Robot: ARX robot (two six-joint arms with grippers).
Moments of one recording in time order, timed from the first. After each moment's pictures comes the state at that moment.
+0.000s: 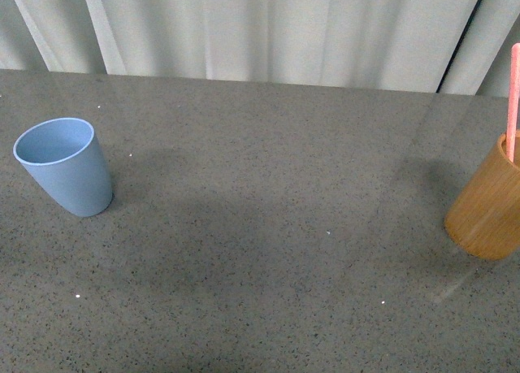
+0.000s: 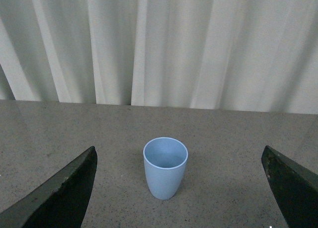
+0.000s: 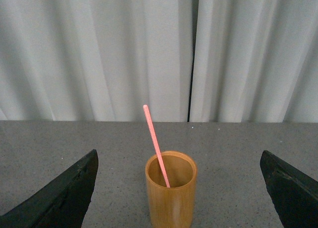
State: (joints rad) left arm 0.00 0.00 0.02 0.00 0.00 0.00; right arm 0.00 0.00 0.02 0.00 0.00 0.00
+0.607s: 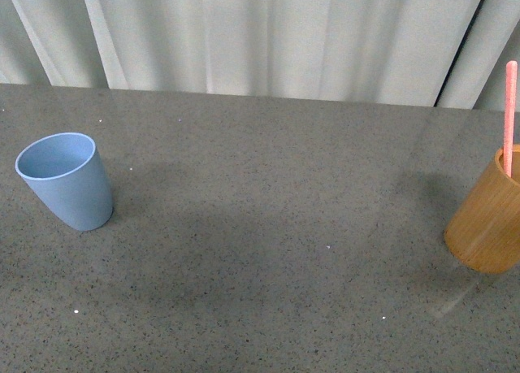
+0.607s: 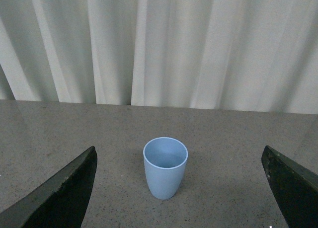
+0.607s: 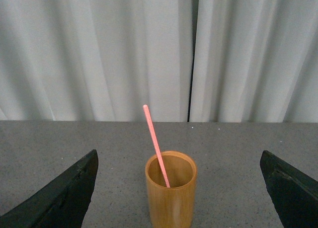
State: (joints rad) left arm 0.00 0.00 0.02 0.00 0.00 0.00; right arm 0.00 0.00 0.02 0.00 0.00 0.00
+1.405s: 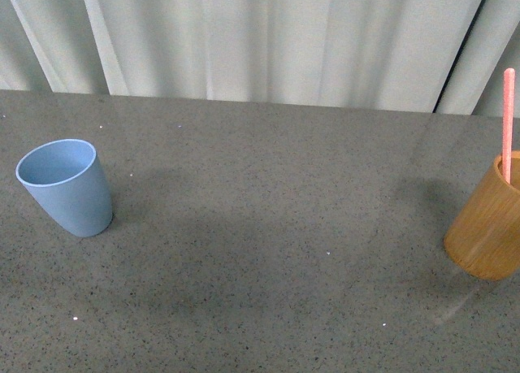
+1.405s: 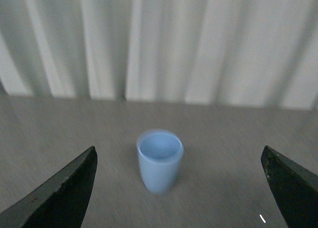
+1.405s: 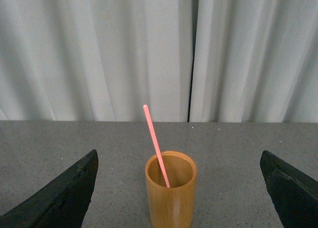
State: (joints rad) left arm 0.01 0.04 0.04 -0.07 0.06 -0.03; right arm 0.00 0.00 0.02 0.00 0.00 0.00
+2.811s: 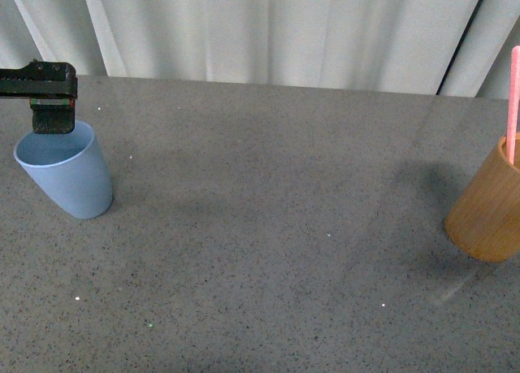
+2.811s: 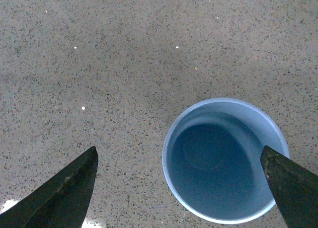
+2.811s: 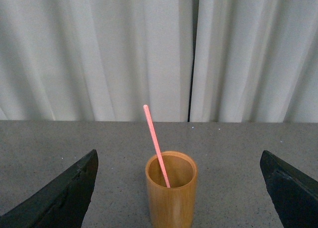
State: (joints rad) left arm -0.07 1.76 0.94 -0.03 -0.26 -0.10; right arm 0.00 0.00 0.02 0.00 0.00 0.00
